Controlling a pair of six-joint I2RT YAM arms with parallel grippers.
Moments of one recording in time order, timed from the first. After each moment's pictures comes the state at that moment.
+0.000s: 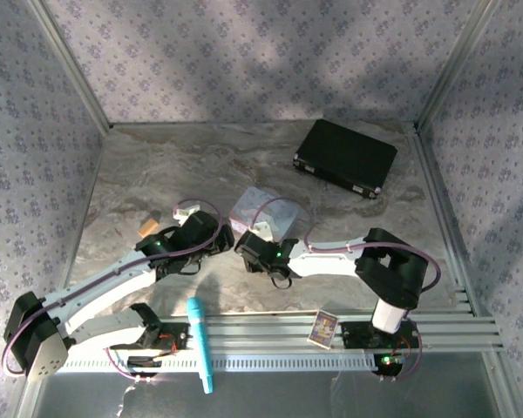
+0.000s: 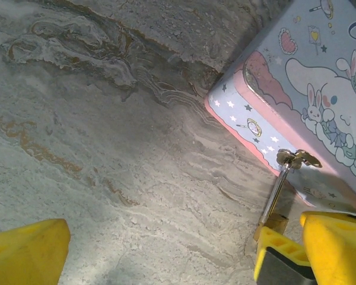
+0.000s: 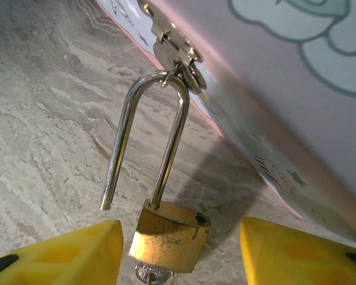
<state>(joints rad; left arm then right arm) -0.82 1.04 0.72 -0.62 -0.30 -0.97 1.12 1.73 0.96 -0.30 0.35 0.74</state>
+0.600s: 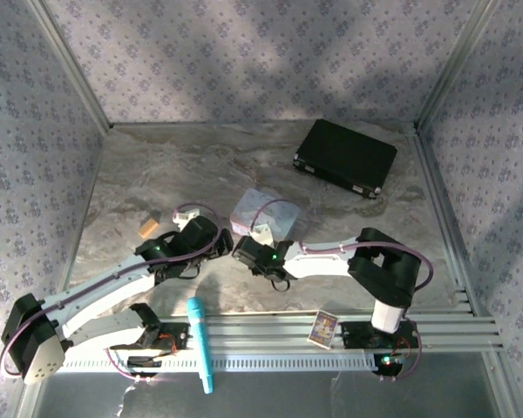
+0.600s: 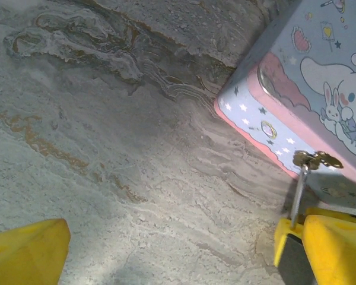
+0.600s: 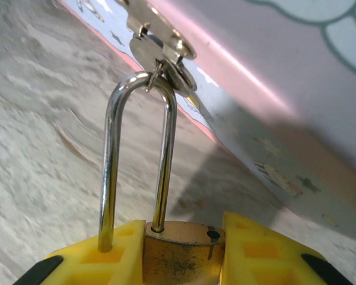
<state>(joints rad) -0.85 1.01 0.67 -0.61 -0.33 -0.96 1.14 1.75 0.95 -0.34 0.41 0.77</state>
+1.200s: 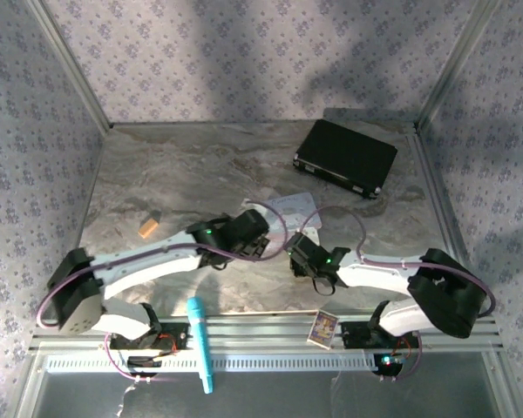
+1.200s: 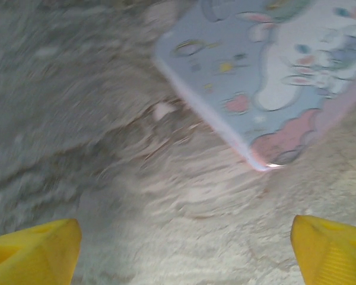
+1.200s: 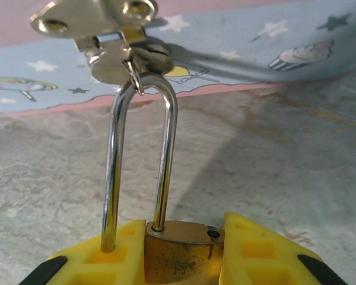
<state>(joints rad) -1.08 1.43 1.04 -0.62 -0.47 -0.30 0.91 1.35 0.53 -0.23 0.27 0.72</state>
